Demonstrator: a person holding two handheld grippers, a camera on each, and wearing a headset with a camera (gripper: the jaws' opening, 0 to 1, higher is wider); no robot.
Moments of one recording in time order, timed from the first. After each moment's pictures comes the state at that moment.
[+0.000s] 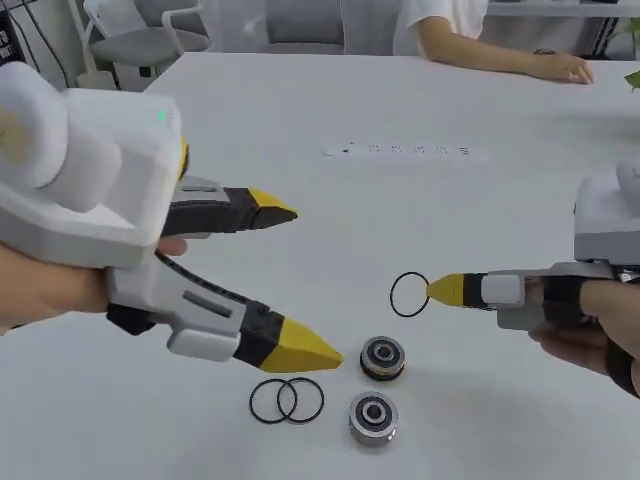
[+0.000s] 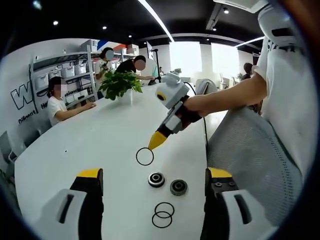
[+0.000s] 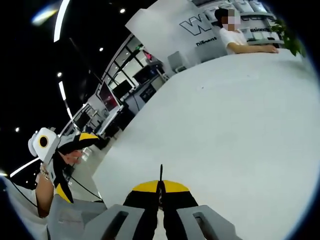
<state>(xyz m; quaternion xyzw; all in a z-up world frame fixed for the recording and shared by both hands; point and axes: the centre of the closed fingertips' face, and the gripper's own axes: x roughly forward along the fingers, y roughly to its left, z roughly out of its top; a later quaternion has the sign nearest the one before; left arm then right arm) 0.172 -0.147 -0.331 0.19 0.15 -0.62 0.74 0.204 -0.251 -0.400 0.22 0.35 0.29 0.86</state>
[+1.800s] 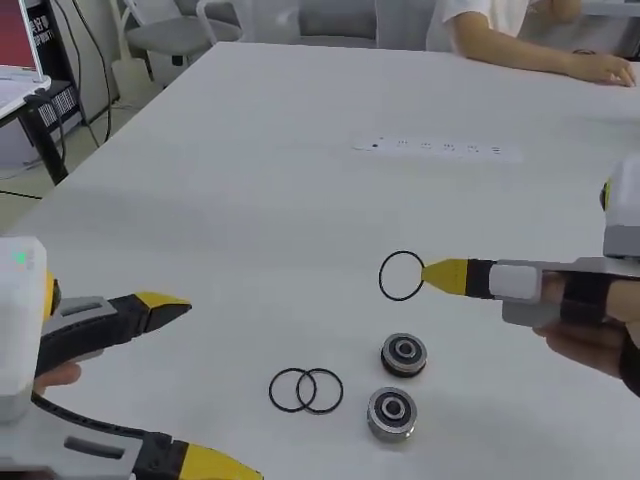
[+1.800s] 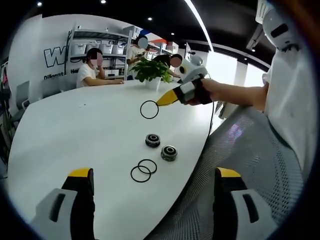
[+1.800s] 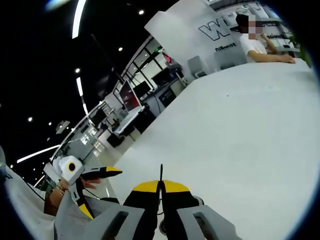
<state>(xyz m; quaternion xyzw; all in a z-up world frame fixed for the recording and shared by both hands) 0.125 -0.076 -0.393 0.08 0.24 -0.53 0.81 0.192 -0.209 -0.370 0.20 0.31 0.36 0.85</state>
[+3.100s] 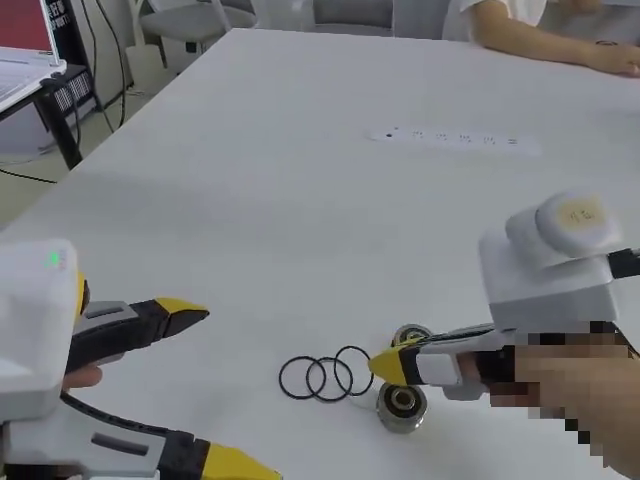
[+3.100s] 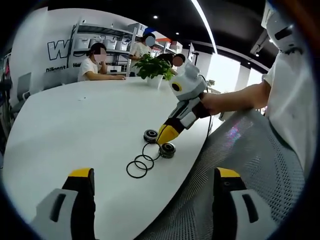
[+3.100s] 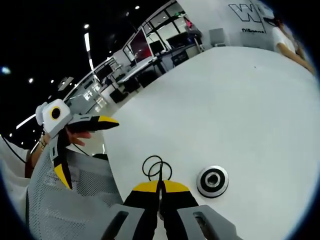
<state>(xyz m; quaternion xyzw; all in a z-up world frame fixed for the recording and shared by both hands) 0.123 -0.073 -0.404 0.06 0.26 -0.52 0.81 0.153 -0.162 -0.454 0.07 0.43 0.42 0.80</state>
